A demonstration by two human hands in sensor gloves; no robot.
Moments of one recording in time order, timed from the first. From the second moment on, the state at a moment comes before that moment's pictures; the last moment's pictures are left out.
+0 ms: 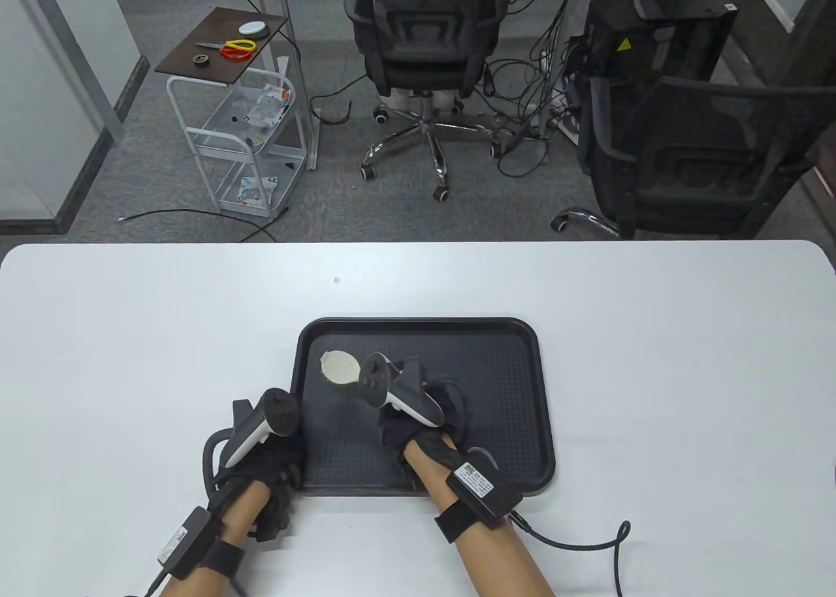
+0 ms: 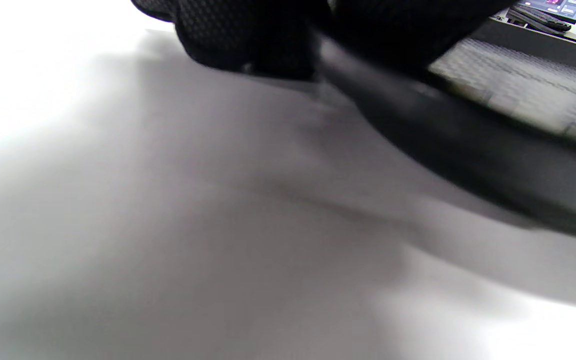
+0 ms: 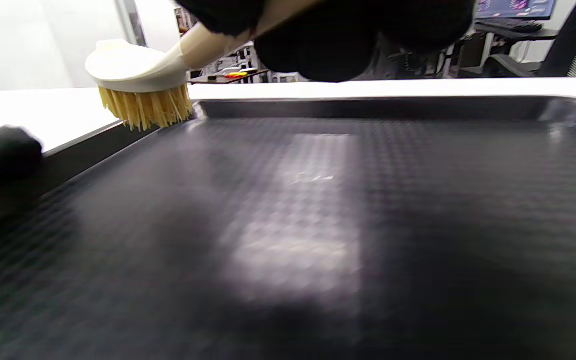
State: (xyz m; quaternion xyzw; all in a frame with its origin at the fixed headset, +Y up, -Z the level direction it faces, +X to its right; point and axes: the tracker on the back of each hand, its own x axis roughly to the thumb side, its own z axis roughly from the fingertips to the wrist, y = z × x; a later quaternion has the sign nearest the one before) left_hand -0.264 -0.798 -0.344 -0.23 0.05 0.08 0.97; right_hand -0.057 -0.729 -0.364 0.07 0.08 0.99 0.06
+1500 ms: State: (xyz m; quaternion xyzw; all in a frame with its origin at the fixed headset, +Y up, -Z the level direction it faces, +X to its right) left_hand -0.264 -0.798 -0.344 -0.23 0.05 0.08 0.97; right_hand 0.074 -0.714 -0.343 -0.01 0.06 1.00 0.03
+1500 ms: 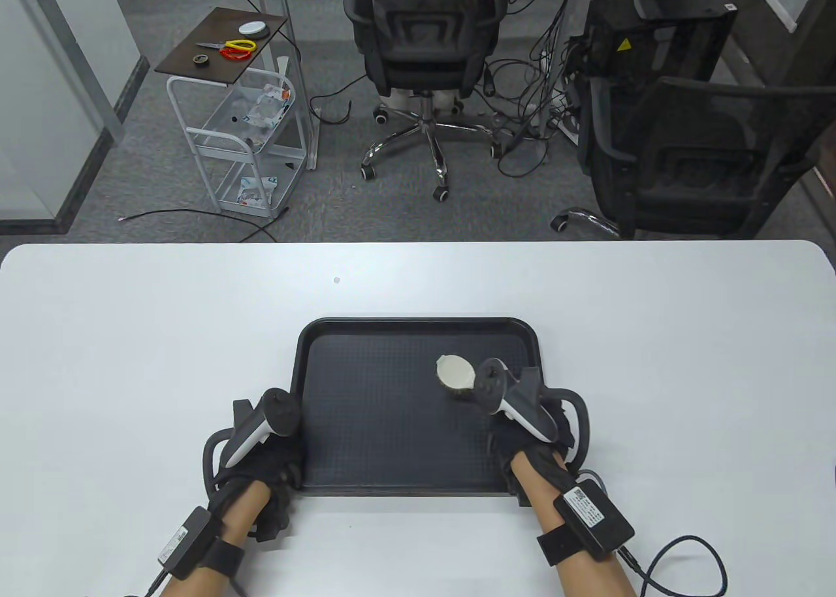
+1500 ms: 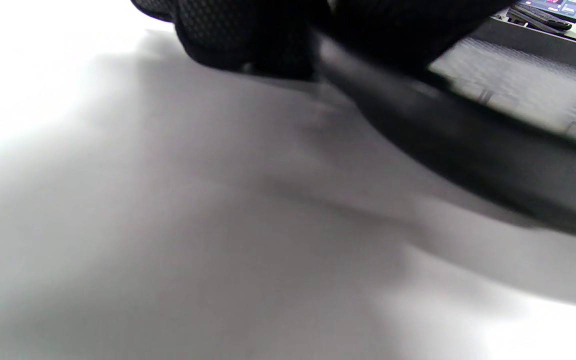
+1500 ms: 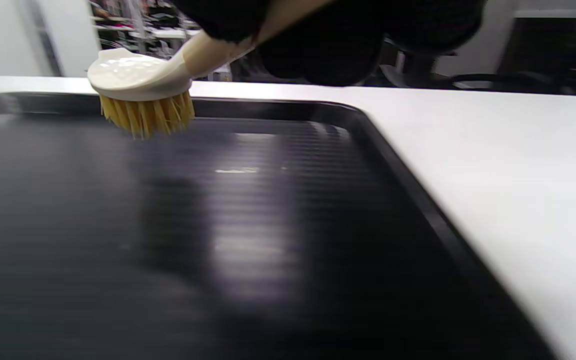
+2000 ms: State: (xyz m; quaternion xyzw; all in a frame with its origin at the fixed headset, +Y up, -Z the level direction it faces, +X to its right) left_hand -0.264 -0.799 -0.344 -0.23 0.05 0.08 0.97; right_hand -0.068 -0.735 -0.338 0.11 0.07 0.99 0.05
